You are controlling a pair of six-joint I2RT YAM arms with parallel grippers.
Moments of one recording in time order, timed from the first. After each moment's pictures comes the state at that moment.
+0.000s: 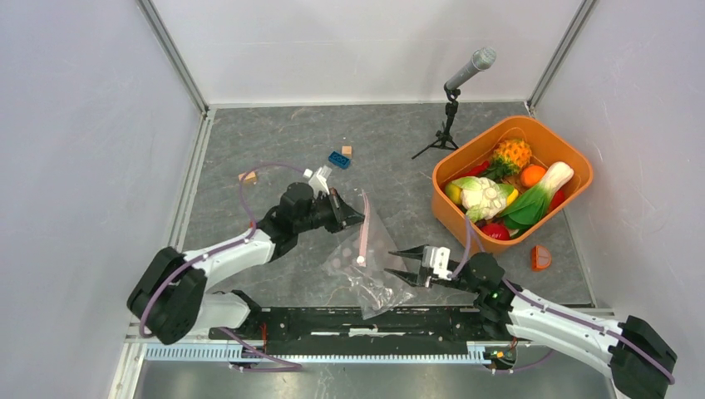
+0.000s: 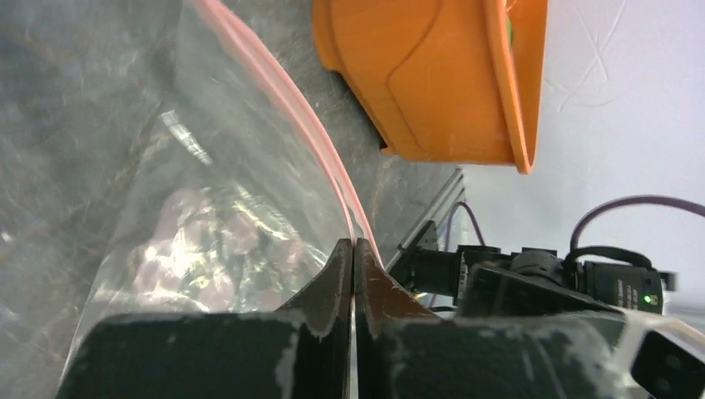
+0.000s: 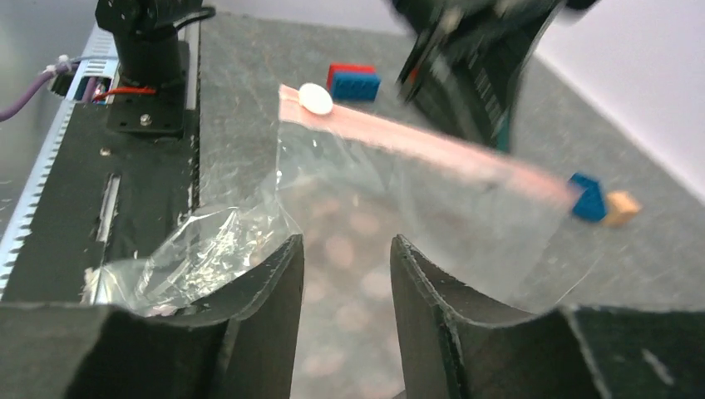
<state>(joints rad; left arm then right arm) -0.64 1.31 0.52 0.41 0.40 -1.03 0.93 0.59 0.02 0.68 -0.40 -0.25</state>
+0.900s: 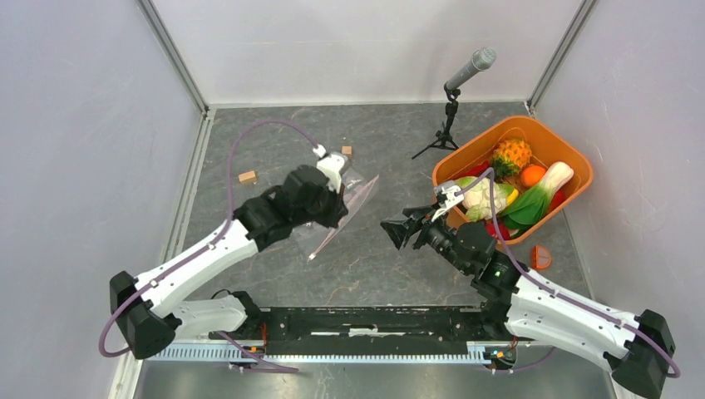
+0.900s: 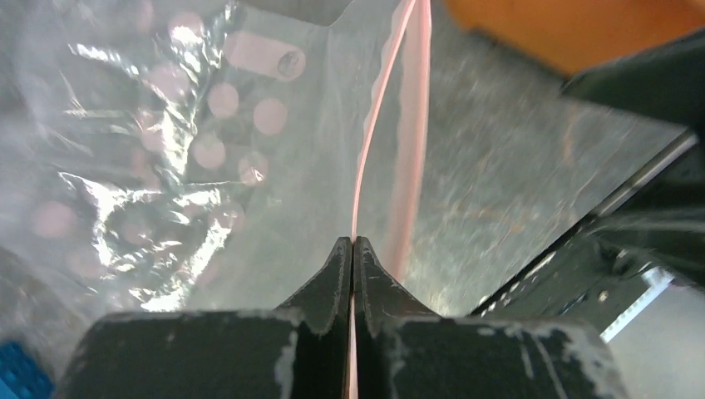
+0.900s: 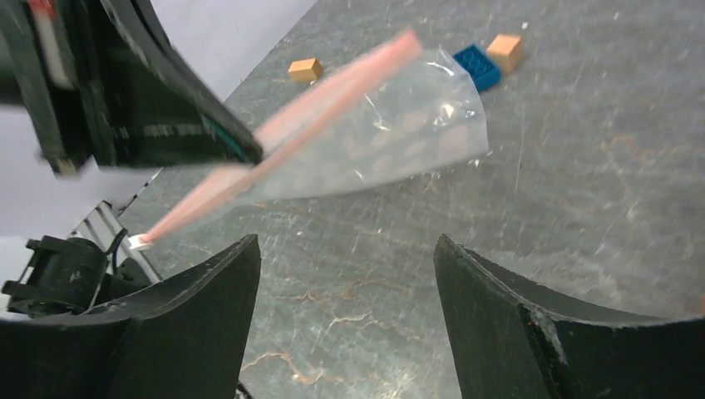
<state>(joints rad) -0.80 1.13 1.09 -0.52 -0.02 -0.30 0.93 0.72 0.43 0.24 0.19 0.38</state>
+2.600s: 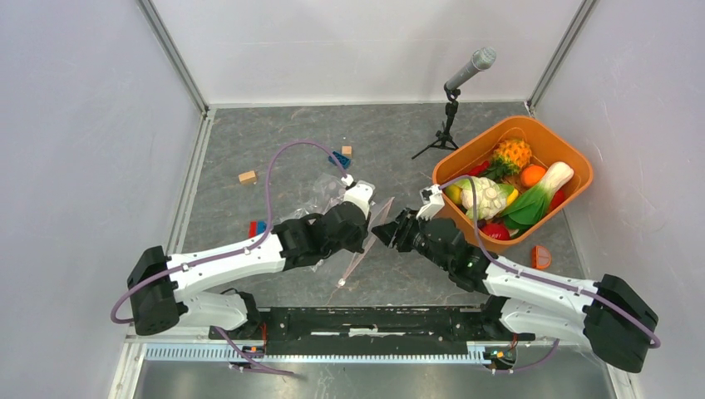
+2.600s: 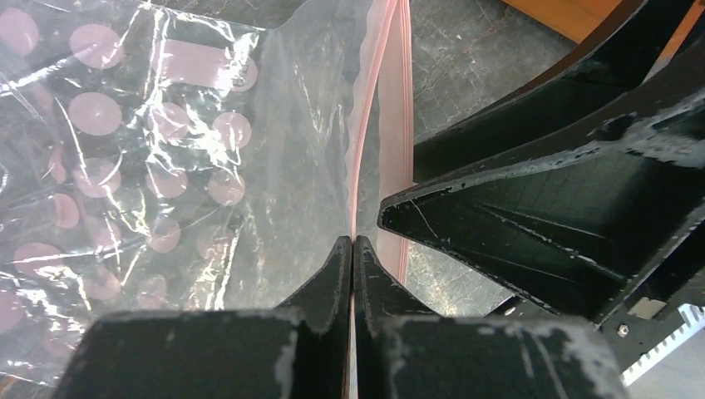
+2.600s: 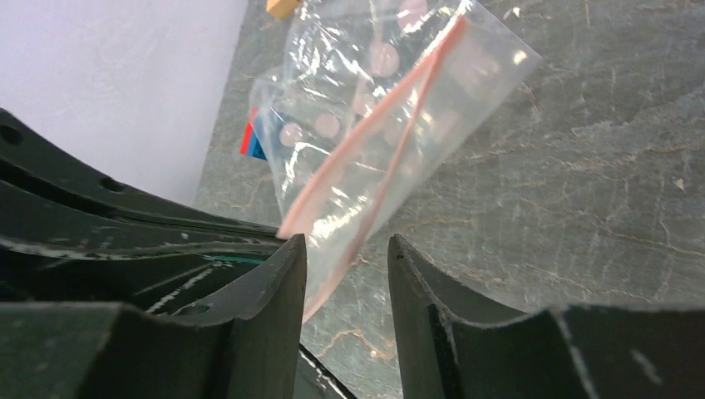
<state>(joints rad) -1.11 1.25 0.93 -0.37 -0.35 -0.50 0.93 1.02 0.40 0.31 0.18 0.88</state>
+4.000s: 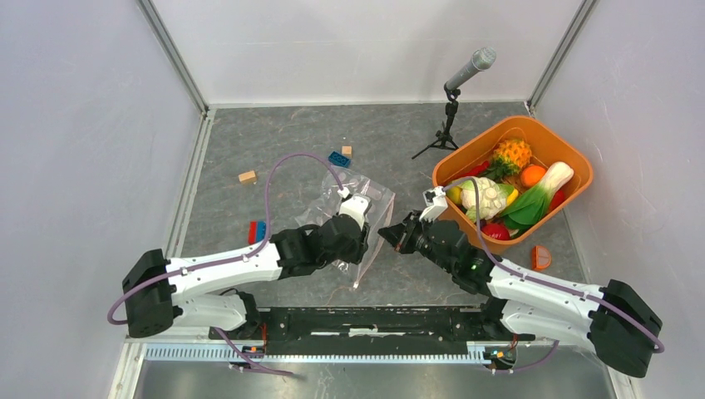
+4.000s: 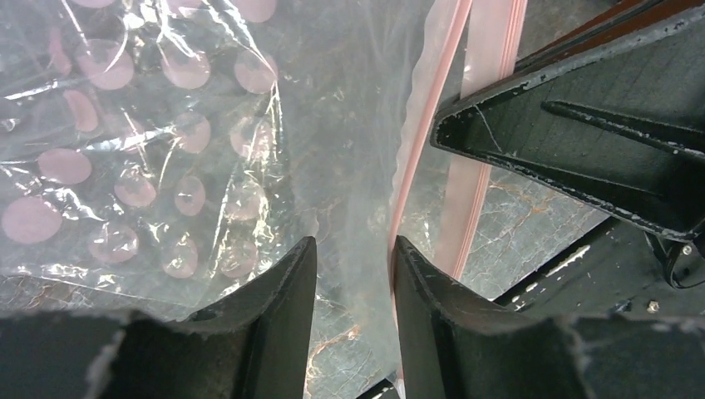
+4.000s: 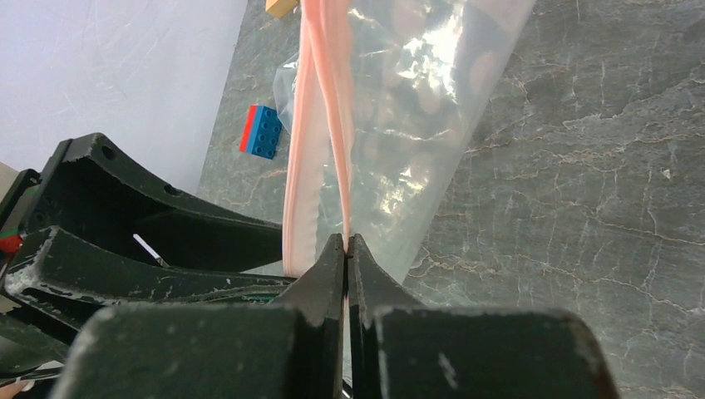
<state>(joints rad) -1.13 1.21 0.81 -0.33 -0.34 -0.52 0.93 0.97 0.38 0.31 0.18 0.89</state>
